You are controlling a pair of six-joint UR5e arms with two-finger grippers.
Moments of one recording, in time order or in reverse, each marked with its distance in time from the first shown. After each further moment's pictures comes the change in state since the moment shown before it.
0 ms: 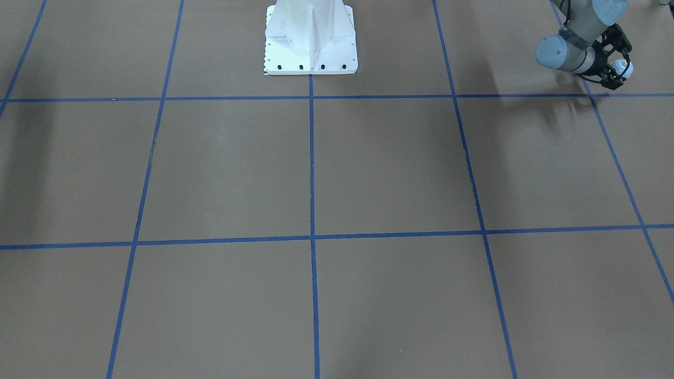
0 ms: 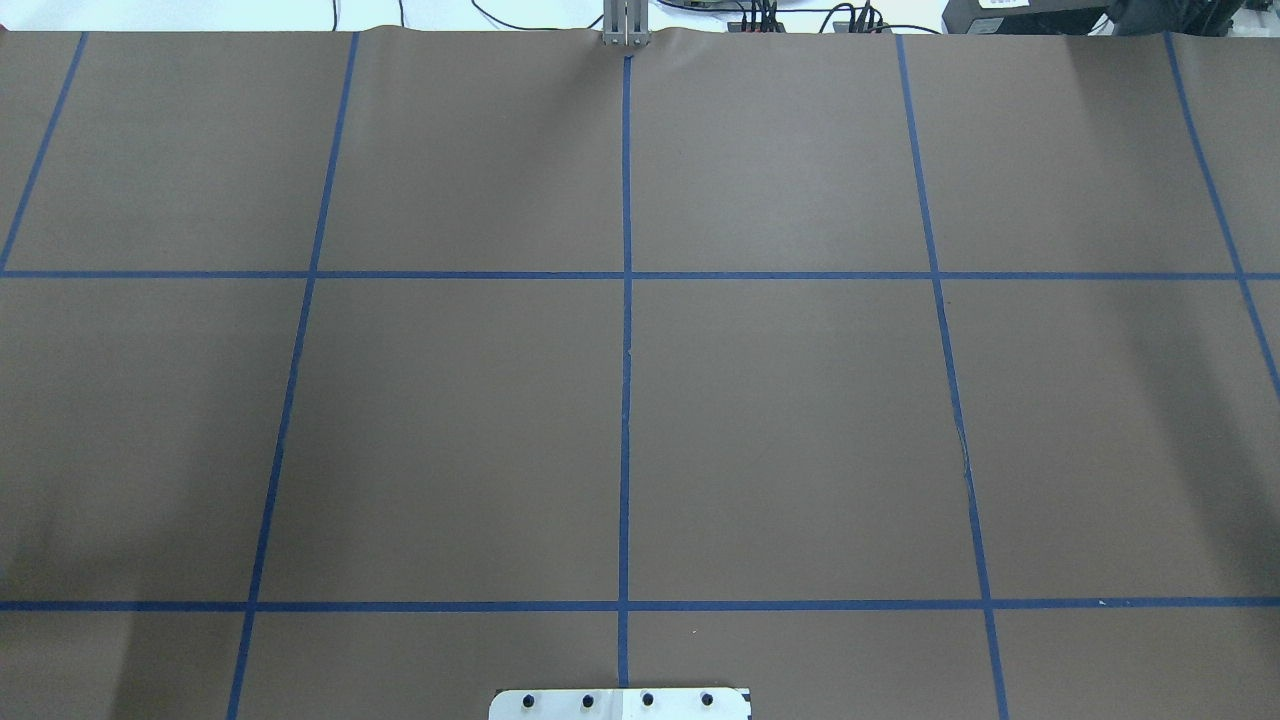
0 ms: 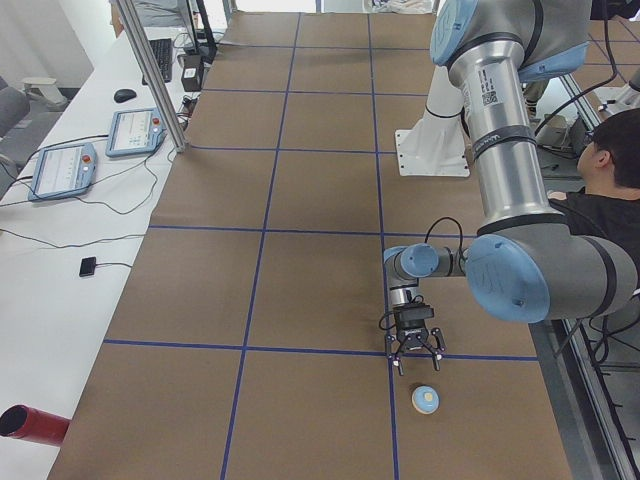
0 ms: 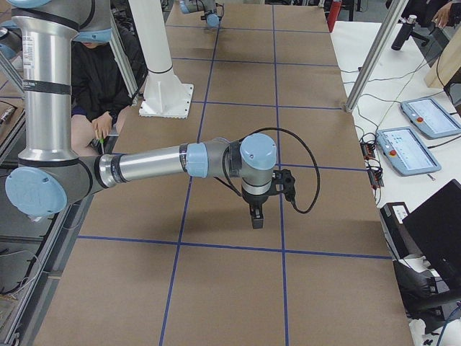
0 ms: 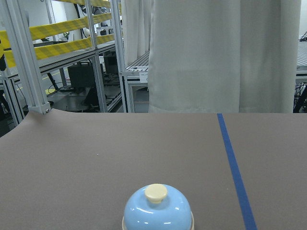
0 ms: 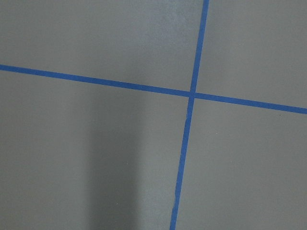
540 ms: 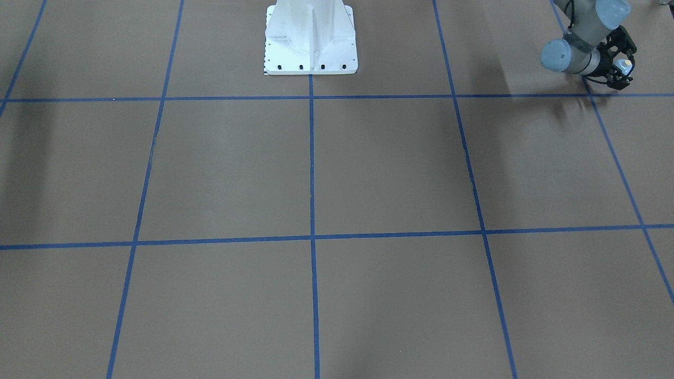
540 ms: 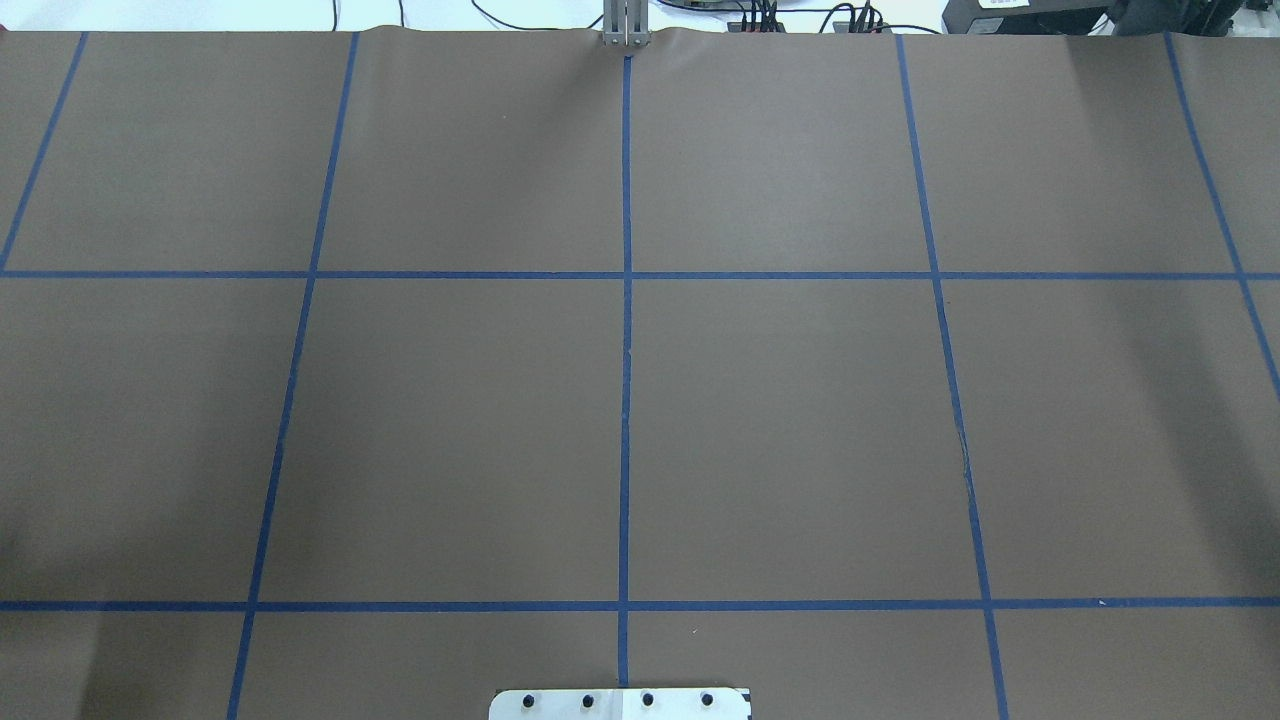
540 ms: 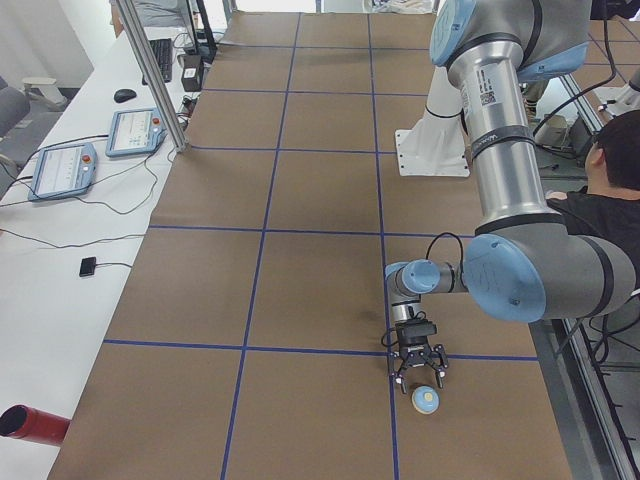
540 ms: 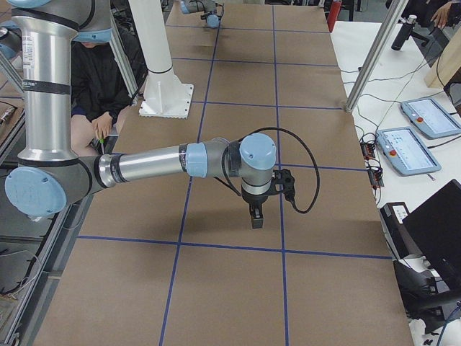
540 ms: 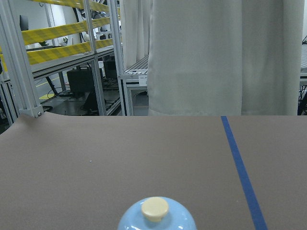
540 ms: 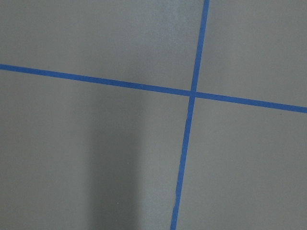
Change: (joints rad) left arm 0.014 0.001 0.050 -0.017 -0.002 -0.014; right arm 0.001 -0.001 0.002 0.001 0.001 0.000
